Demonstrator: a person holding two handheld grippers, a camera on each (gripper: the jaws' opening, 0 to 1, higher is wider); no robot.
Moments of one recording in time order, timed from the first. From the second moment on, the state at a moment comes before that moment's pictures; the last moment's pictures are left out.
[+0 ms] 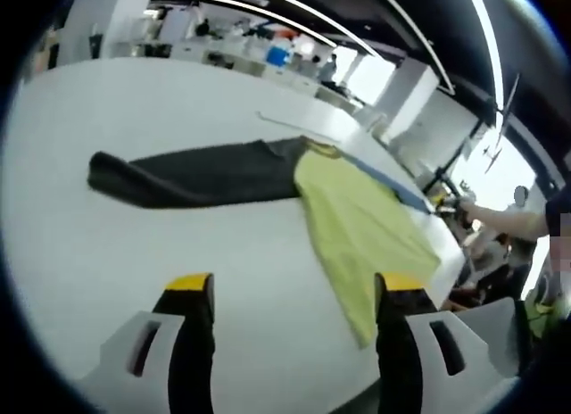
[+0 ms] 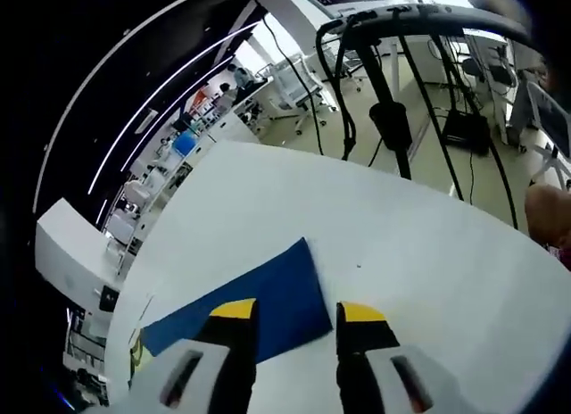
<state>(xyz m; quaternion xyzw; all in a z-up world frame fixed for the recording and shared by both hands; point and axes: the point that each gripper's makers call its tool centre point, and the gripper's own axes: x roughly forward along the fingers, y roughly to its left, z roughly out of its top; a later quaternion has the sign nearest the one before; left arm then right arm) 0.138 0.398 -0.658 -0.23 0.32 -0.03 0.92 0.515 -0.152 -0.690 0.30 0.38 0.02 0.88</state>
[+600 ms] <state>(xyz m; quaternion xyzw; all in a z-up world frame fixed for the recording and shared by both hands) 0.139 0.394 -0.660 -0.24 0.32 -0.03 0.92 0.511 -0.158 -0.700 0.25 0.39 0.03 0.89</state>
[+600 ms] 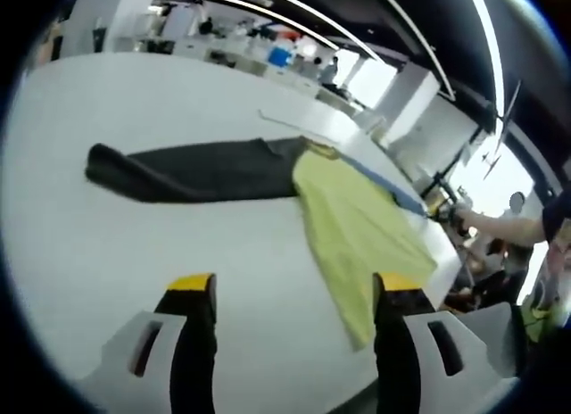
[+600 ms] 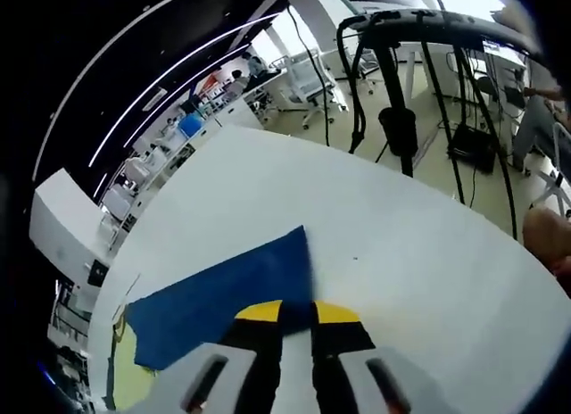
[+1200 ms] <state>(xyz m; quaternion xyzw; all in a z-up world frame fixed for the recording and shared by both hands) 0.146 0.391 -0.657 -0.24 0.31 -0.04 0.92 0.511 -0.152 -0.678 0.26 0.37 0.04 0.89</state>
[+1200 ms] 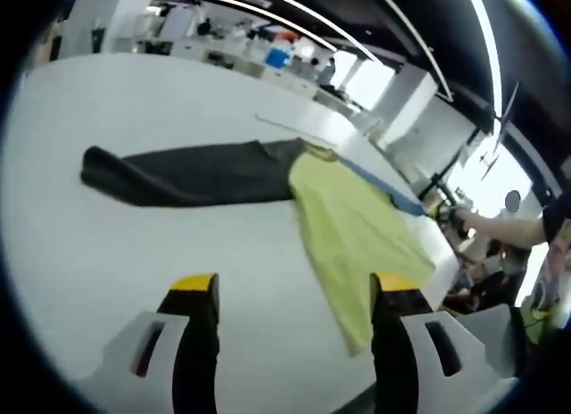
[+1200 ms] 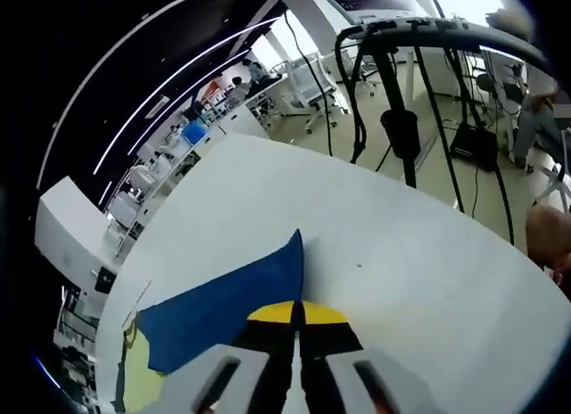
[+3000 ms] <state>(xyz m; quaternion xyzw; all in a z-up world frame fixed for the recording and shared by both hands) 0.139 0.389 -0.635 -0.27 0.24 -0.03 0.93 0.485 0.248 -0.514 0.17 0.30 0.54 0.77</state>
